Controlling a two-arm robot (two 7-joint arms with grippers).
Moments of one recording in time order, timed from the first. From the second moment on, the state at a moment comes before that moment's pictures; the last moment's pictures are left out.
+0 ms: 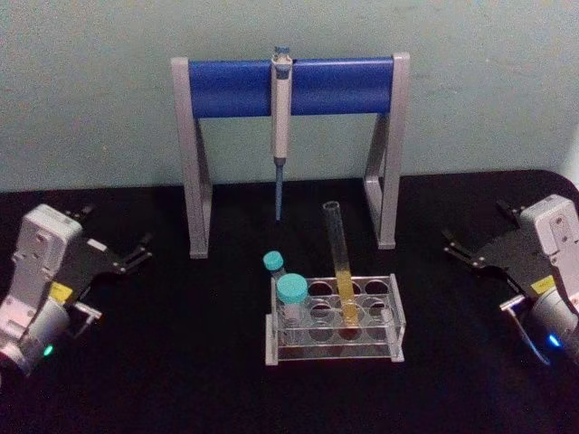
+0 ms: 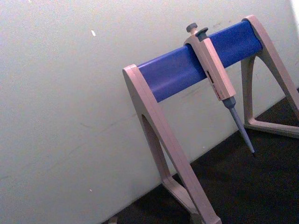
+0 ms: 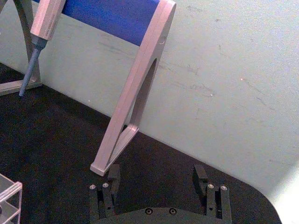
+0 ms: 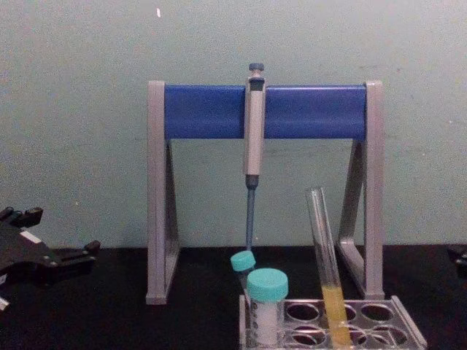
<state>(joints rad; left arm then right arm) -0.20 0.60 0.45 -1.41 -0.25 -0.12 0.03 0.20 0.60 -0.45 -1.41 0.25 -0.12 -0.03</state>
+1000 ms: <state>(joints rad) -0.20 0.60 0.45 -1.41 -0.25 -0.12 0.03 0.15 0.60 -0.39 -1.51 0.30 -0.19 0.06</state>
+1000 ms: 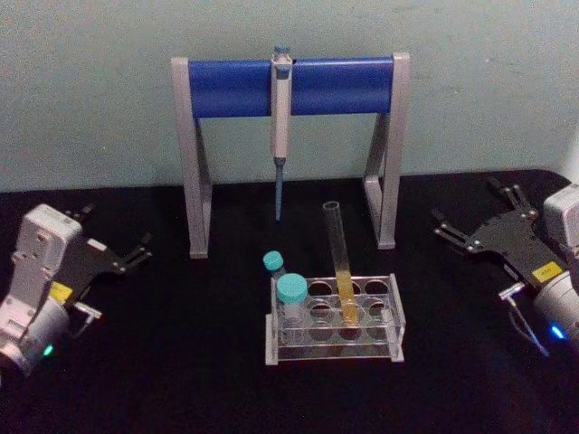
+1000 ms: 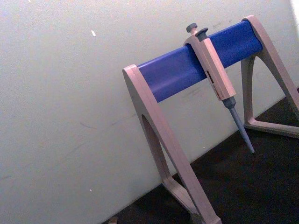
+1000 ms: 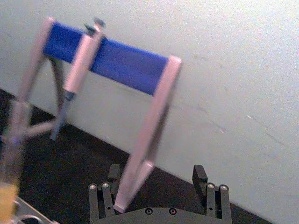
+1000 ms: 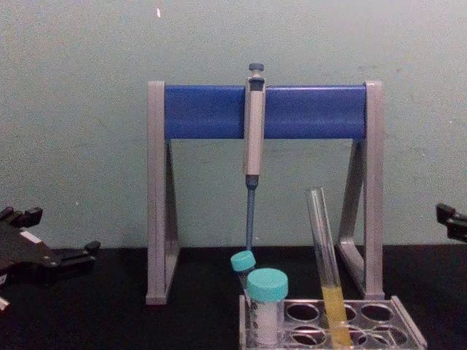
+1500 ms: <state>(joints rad) -0.20 0.60 0.45 -1.41 -0.25 -0.12 0.03 0.16 0.59 -0.40 -1.58 0.41 -0.19 0.29</state>
